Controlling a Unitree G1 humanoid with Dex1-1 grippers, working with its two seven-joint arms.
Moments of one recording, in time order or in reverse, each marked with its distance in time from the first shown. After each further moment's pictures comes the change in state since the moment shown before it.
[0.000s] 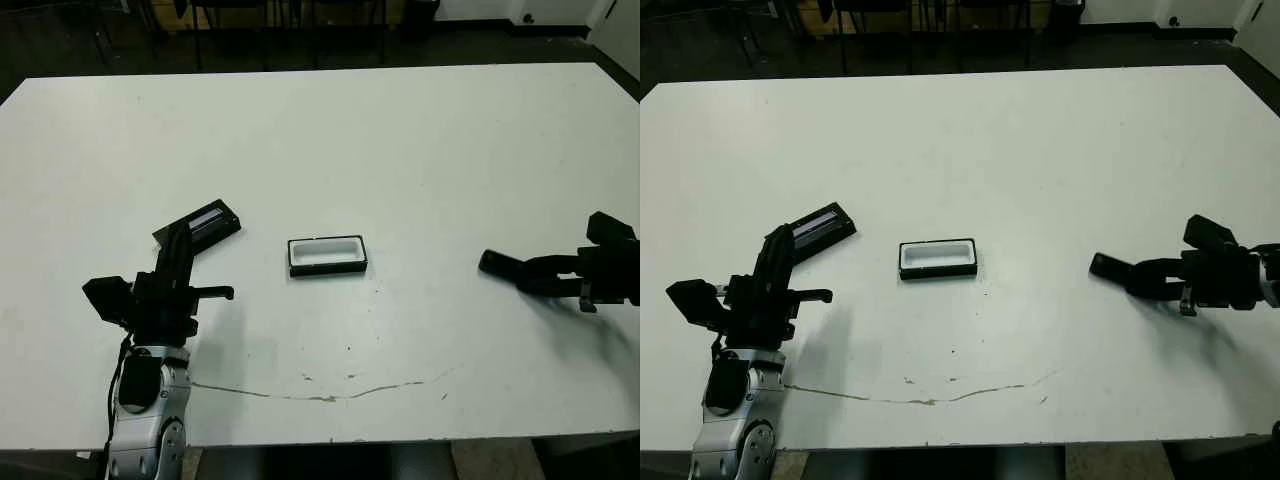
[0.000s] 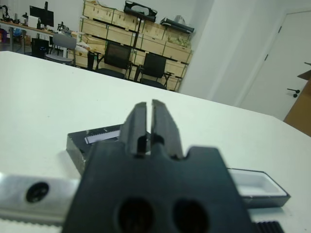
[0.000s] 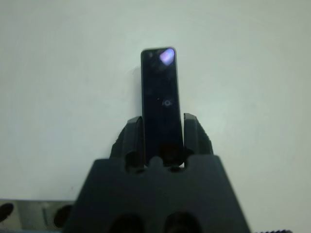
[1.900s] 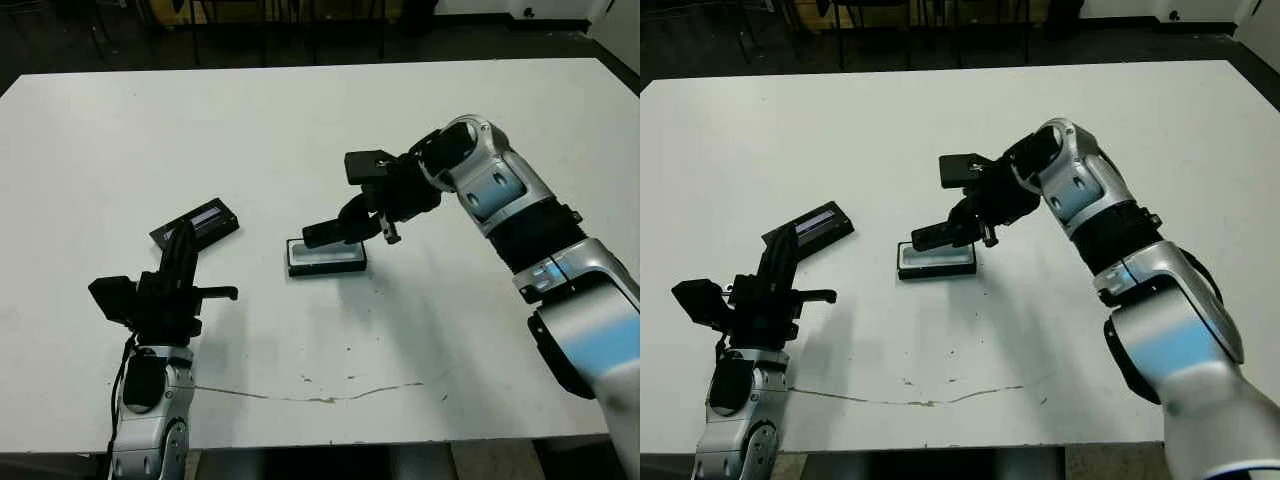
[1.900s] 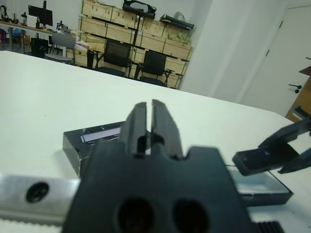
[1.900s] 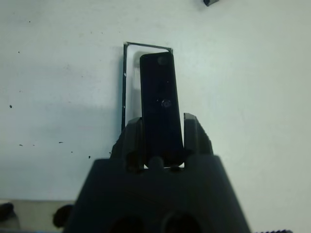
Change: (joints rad) left arm 0.004 -0.005 -0.017 -0.003 0.035 -0.011 0.013; right arm -0.539 0.469 0.516 -0.287 -0.308 0.364 0.092
